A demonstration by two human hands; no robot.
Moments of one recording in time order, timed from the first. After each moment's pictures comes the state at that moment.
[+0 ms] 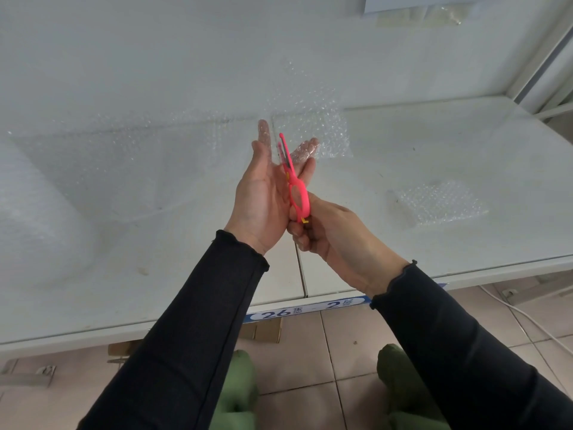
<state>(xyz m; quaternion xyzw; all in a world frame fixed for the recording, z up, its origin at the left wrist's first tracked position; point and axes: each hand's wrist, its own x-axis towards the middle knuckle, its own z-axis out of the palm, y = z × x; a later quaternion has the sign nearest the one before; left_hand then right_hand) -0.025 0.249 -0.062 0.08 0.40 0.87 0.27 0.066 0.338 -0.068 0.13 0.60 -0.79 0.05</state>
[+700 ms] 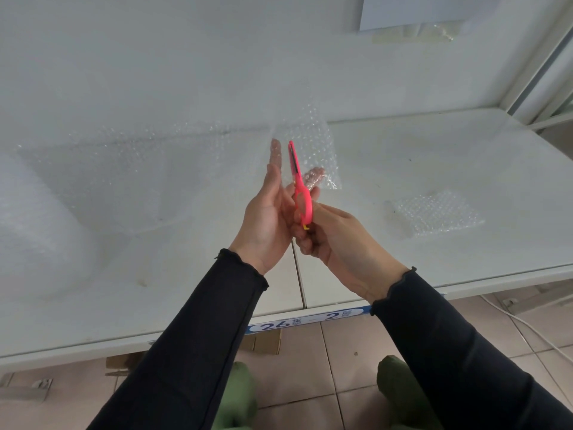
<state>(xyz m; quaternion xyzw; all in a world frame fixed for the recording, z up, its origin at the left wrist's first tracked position) -0.016 0.246 -0.070 0.15 0.50 0.80 0.30 0.063 0.342 -0.064 0.15 0.59 -0.79 0.02</state>
